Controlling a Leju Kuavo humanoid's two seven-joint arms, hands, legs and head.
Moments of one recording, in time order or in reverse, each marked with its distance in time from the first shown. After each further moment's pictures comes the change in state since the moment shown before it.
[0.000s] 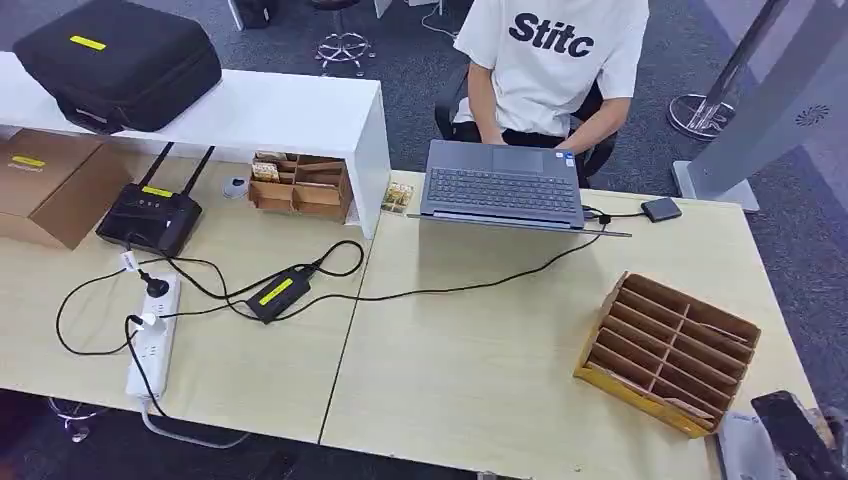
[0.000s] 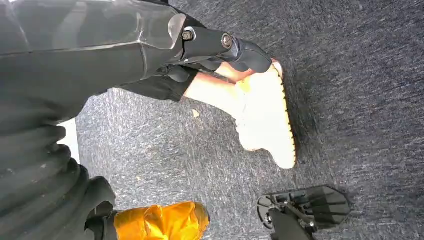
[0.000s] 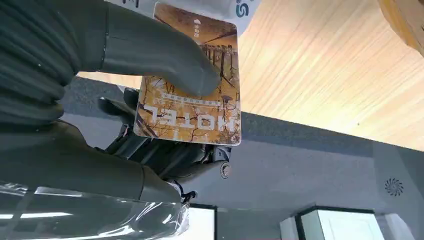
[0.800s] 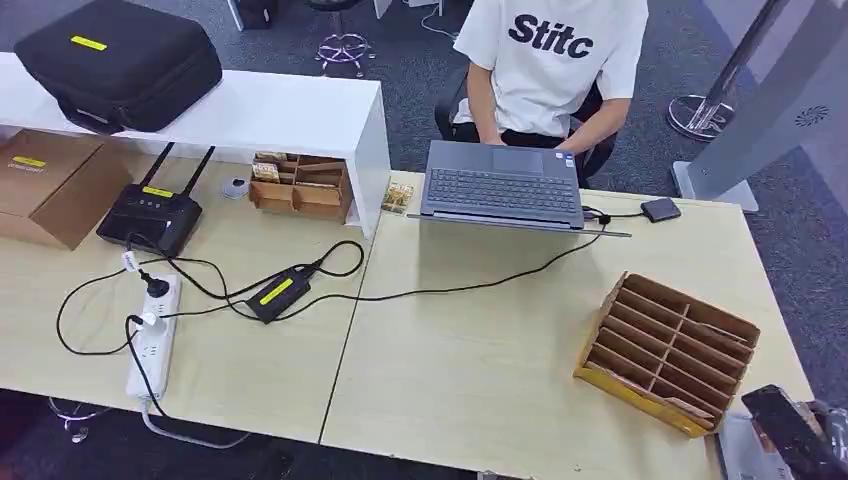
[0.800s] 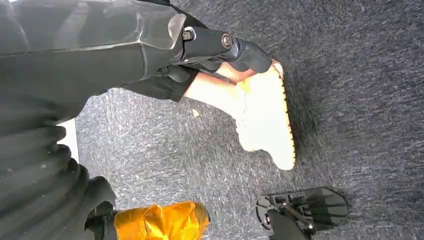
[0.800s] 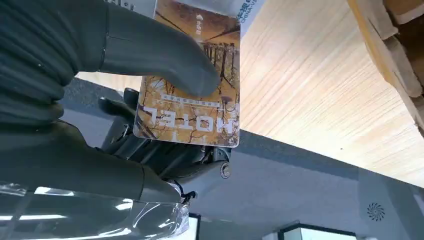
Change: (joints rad) left arm 0.000 0.003 0.021 0.000 -0.005 0.000 -0.006; right arm 0.000 -0.082 0.071 0.018 -0.034 0.061 0.032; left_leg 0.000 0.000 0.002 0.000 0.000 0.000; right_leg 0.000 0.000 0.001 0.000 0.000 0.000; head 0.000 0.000
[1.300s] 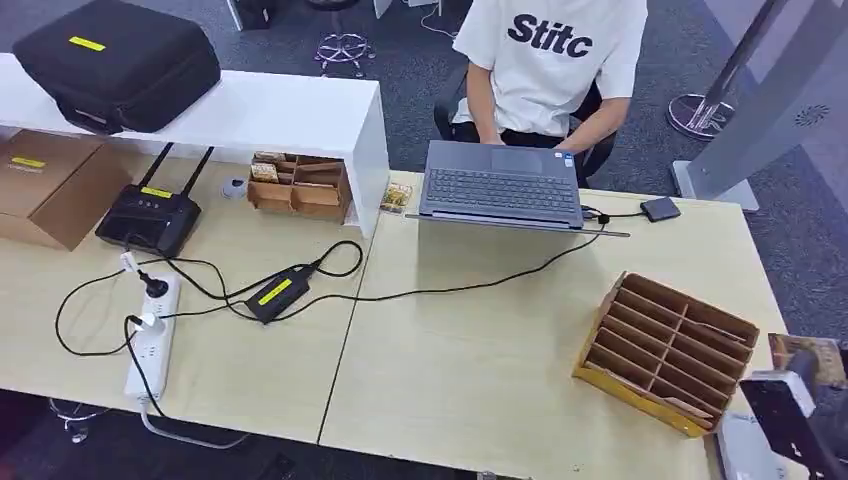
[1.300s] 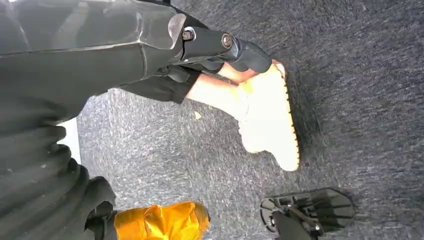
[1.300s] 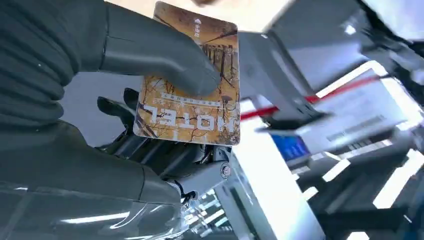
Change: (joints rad) left arm 0.010 -0.003 0.003 0.000 -0.031 0.000 -0.007; right arm -0.010 0.106 0.098 -0.270 -0.002 -0.480 -0.252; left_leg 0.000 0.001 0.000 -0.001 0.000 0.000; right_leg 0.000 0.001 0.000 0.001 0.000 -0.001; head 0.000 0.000
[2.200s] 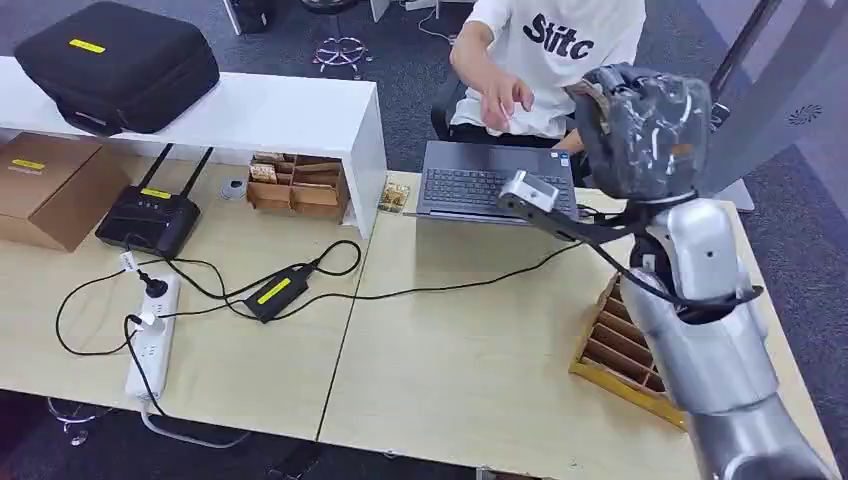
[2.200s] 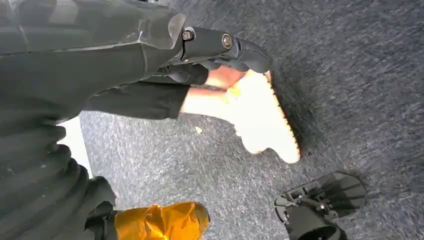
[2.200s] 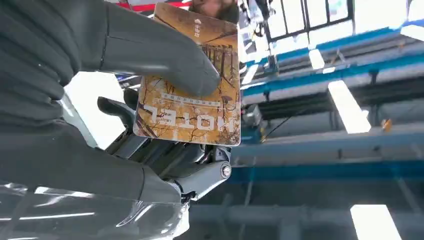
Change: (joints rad) left arm -0.084 -0.022 -0.060 0.000 -0.156 -0.115 0.101; right arm -0.958 0.029 0.807 0.318 0.481 0.118 0.228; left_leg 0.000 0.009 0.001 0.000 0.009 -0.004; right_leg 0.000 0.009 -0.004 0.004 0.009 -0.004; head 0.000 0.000
